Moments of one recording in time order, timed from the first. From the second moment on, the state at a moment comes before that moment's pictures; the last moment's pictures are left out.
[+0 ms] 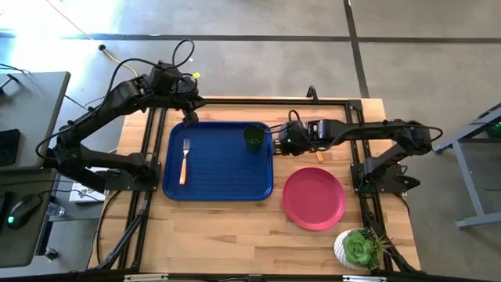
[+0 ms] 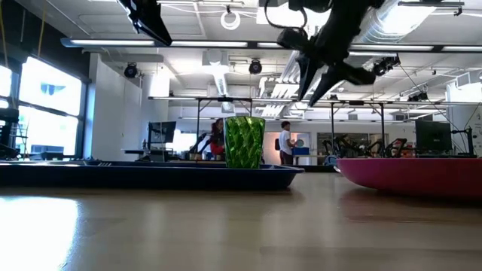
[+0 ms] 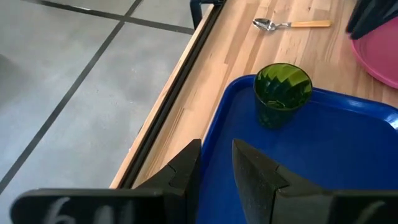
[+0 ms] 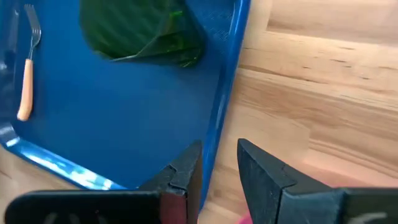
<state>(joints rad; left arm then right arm) 0.61 1.15 1.34 -0.91 0.02 0.26 -0.13 1.49 1.16 -0.74 0.13 1.23</state>
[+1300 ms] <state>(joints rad) 0.61 1.15 1.34 -0.91 0.00 0.21 -0.15 1.67 1.16 -0.55 0.02 1.08</state>
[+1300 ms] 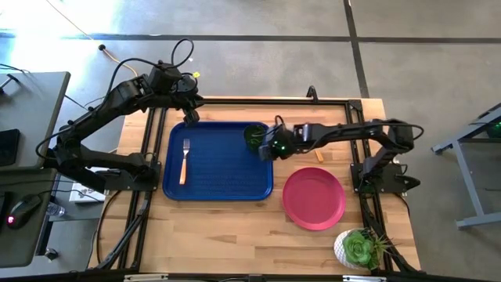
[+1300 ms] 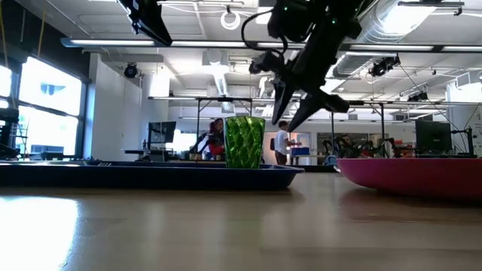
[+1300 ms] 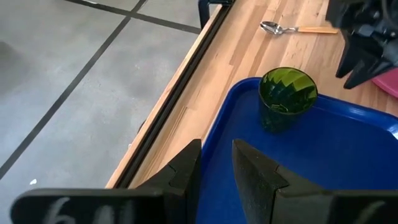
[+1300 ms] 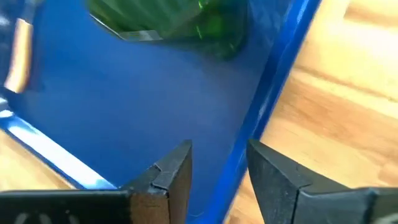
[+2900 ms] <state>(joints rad) 0.61 1.15 1.34 -0.91 -0.04 0.21 -0.18 1.89 1.16 -0.54 0.08 1.24</state>
